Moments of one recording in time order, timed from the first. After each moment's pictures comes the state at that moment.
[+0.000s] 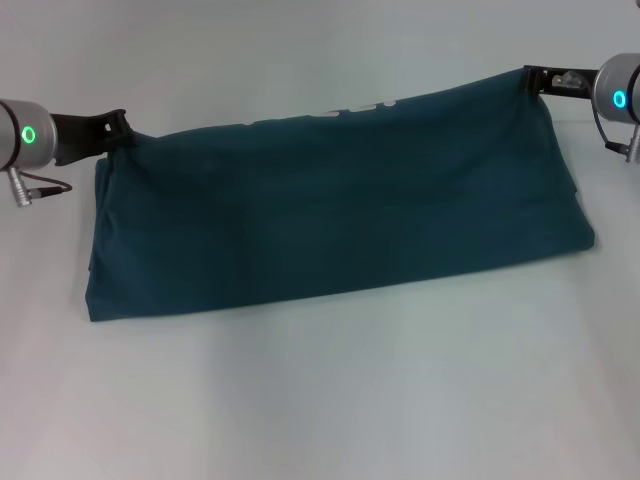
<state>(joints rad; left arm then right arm) -0.84 -2.02 0.71 0.63 2.54 0.77 -2.69 0.95 2.02 -0.83 -0.44 -2.36 -0.43 2.40</state>
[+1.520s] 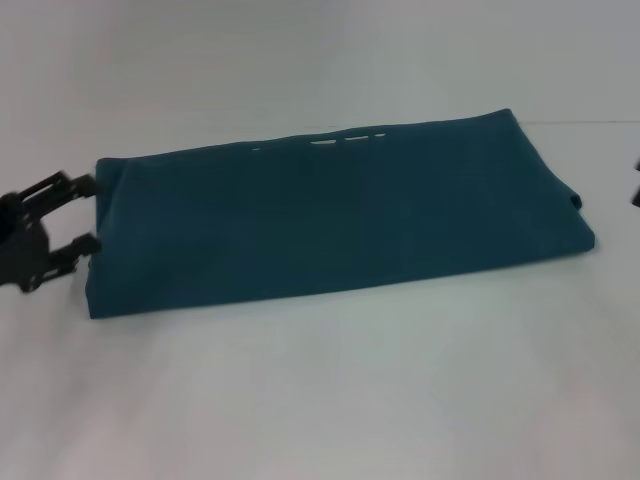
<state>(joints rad) -0.41 -2.08 0.36 0.74 1.99 1.46 -2.63 0.41 1.89 -0.46 -0.50 -1.77 -1.58 2.22</state>
